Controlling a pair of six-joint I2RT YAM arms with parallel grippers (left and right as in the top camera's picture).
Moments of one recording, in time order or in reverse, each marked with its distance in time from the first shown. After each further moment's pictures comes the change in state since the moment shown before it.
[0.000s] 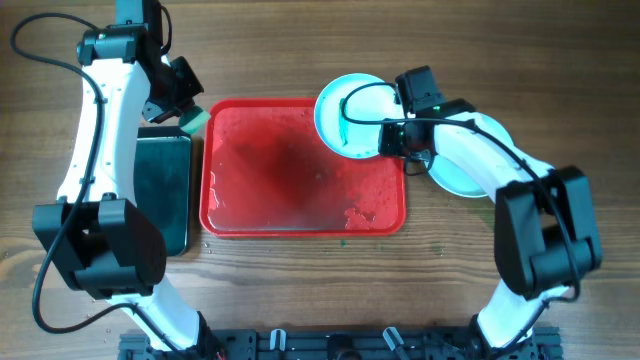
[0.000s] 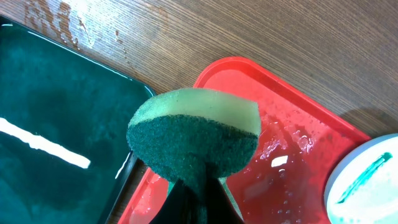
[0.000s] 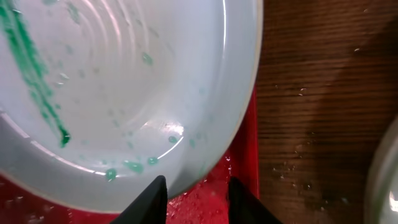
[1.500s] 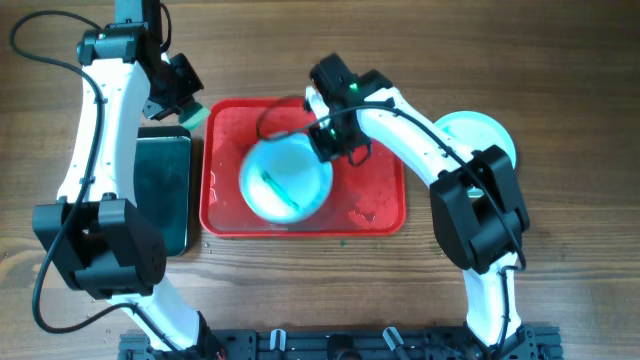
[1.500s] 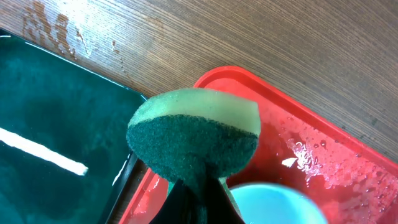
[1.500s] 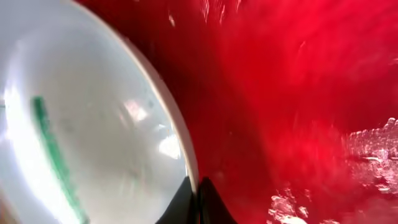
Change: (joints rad) left arm 0.000 0.000 0.000 0.027 0.000 0.000; right arm 0.266 0.247 0.495 -0.331 -0.114 -0.222
